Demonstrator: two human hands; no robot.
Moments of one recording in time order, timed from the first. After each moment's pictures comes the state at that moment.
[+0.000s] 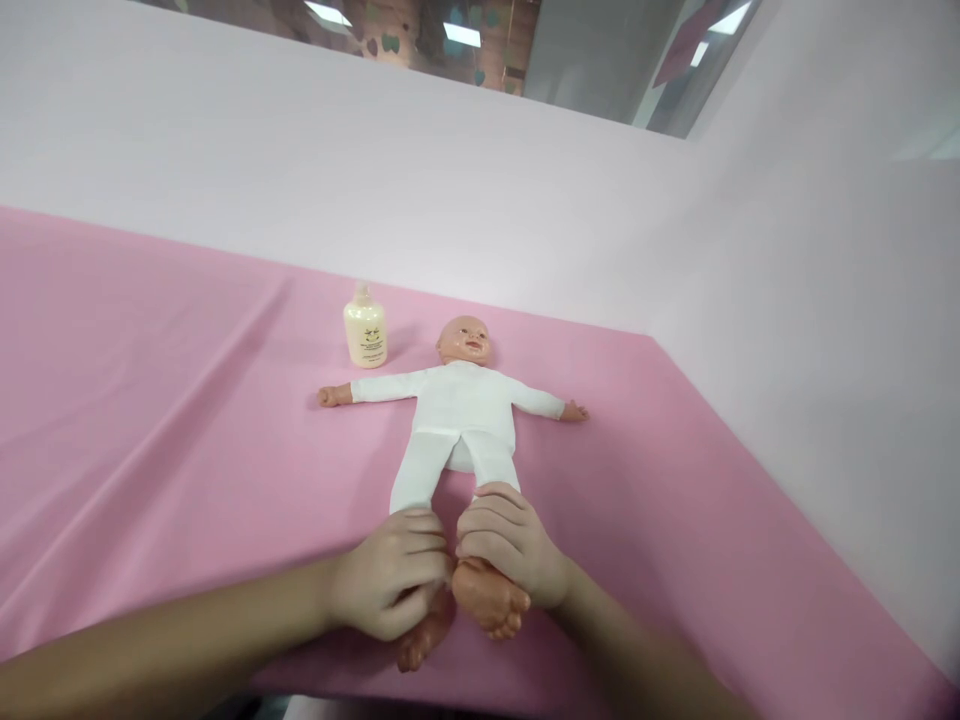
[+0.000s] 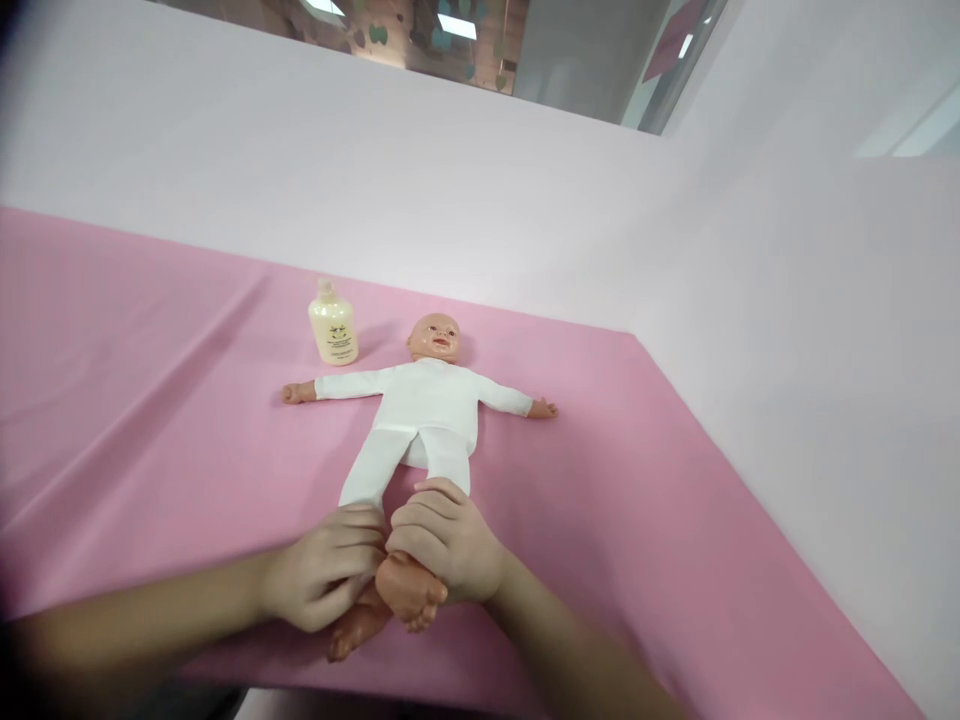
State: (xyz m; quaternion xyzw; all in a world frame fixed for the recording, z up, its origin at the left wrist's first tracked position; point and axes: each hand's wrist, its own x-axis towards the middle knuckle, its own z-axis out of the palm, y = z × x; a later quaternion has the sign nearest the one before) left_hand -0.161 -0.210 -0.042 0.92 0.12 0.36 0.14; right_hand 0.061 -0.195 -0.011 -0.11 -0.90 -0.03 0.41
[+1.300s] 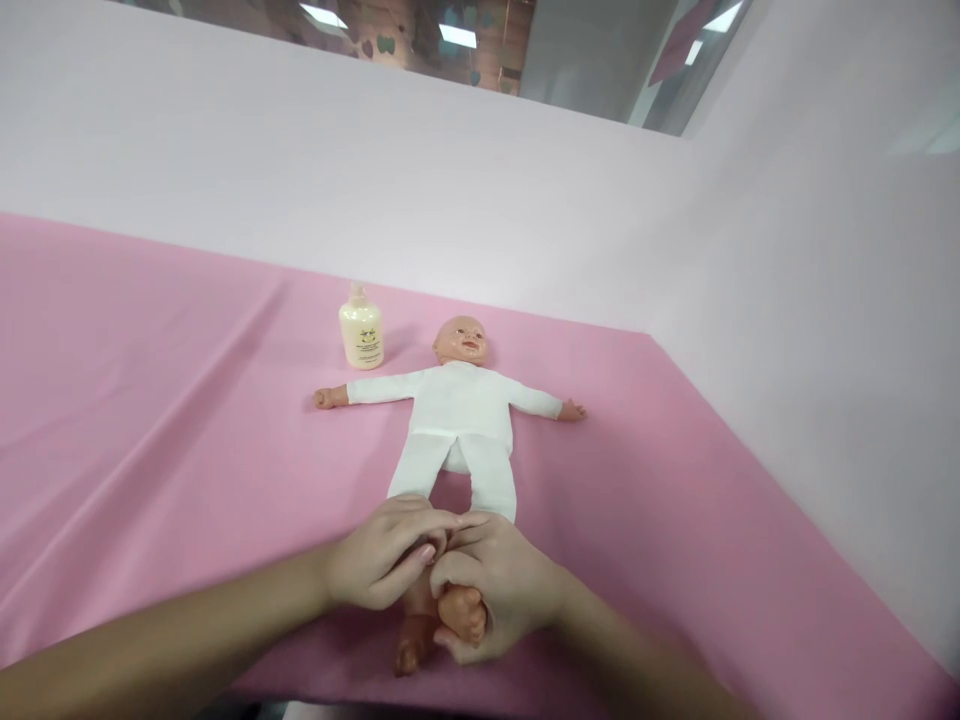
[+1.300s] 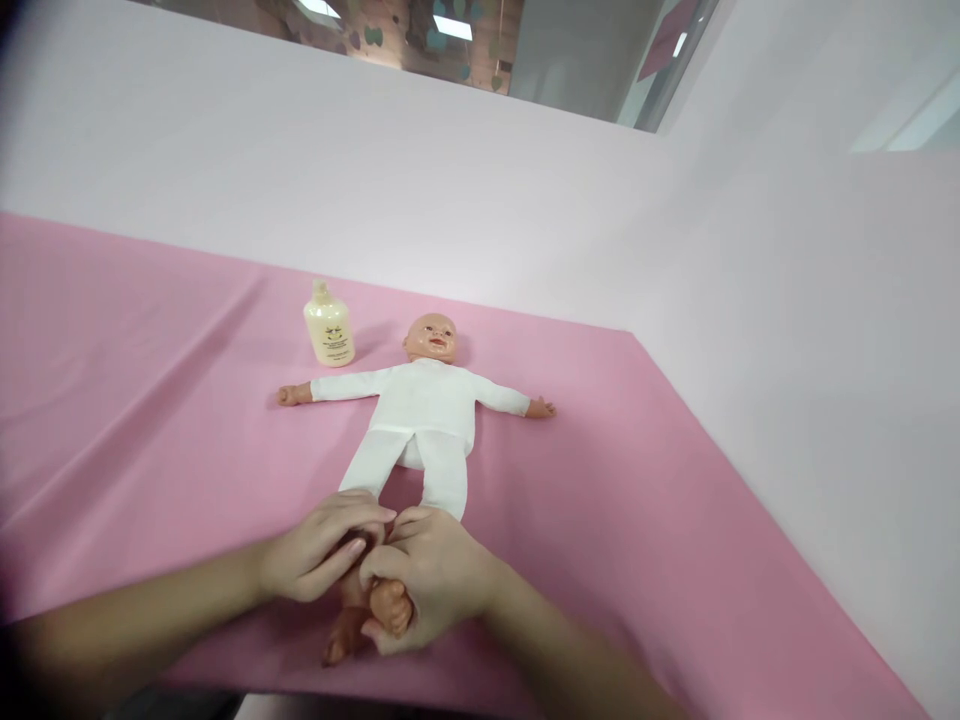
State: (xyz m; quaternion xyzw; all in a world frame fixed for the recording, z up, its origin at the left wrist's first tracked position) left_hand -0.166 -0.196 -0.032 0.88 0.14 0.42 0.19; right_hand 0.051 -0.206 -0.033 -0.16 -0.95 0.13 0.22
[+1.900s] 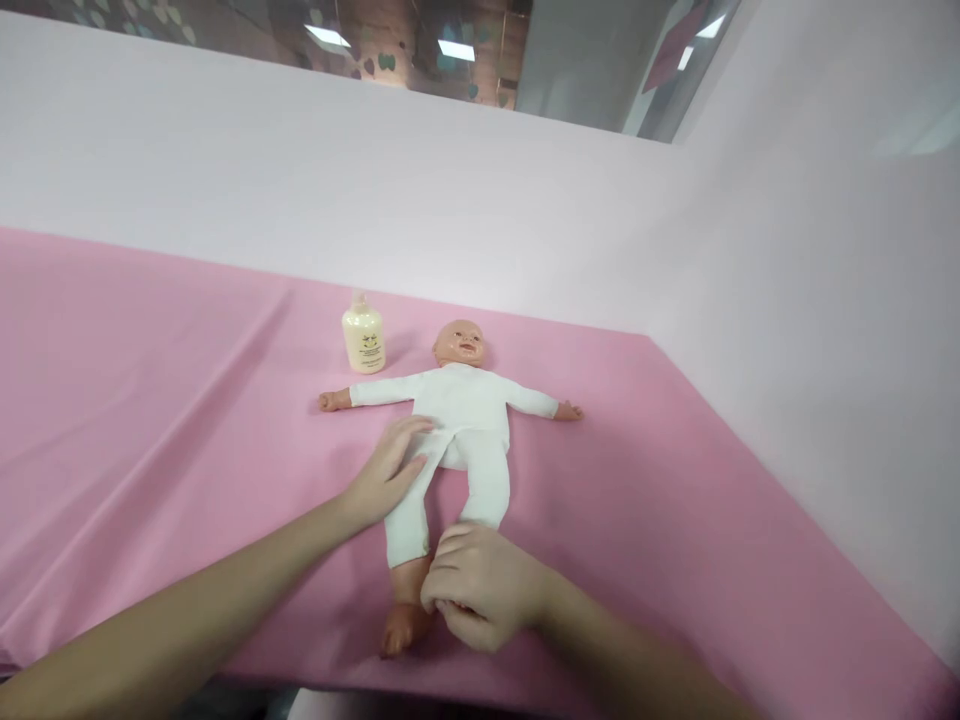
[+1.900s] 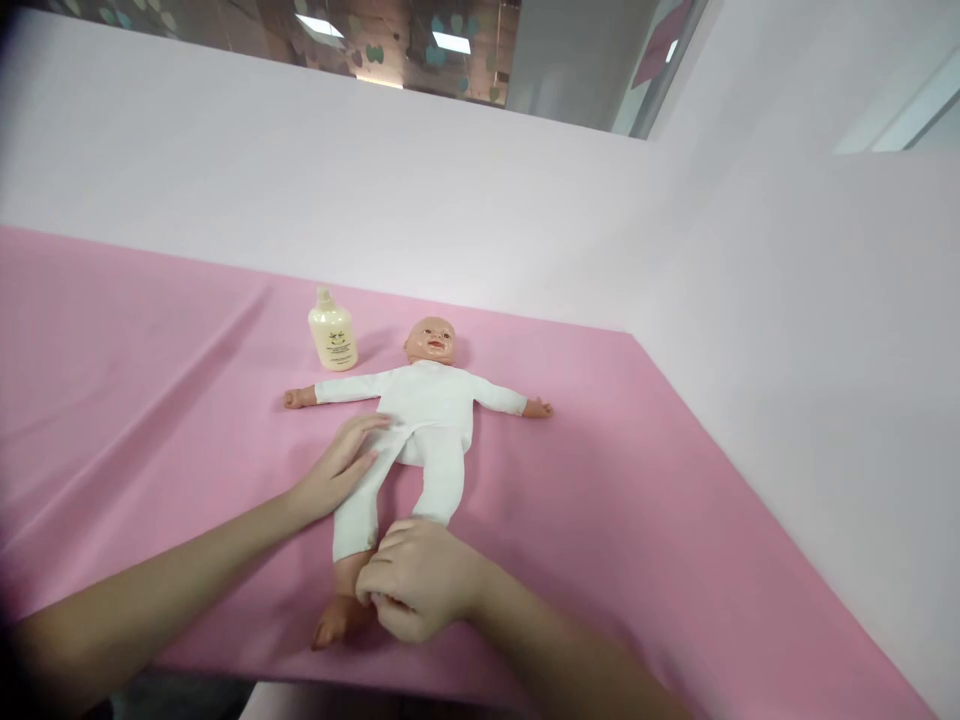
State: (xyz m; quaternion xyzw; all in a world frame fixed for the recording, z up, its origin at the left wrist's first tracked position) left_hand -0.176 -0.142 -0.047 0.77 0.41 0.43 0.22; right_hand 0.043 -0.209 -0.030 -0.09 -0.97 0.12 0.17
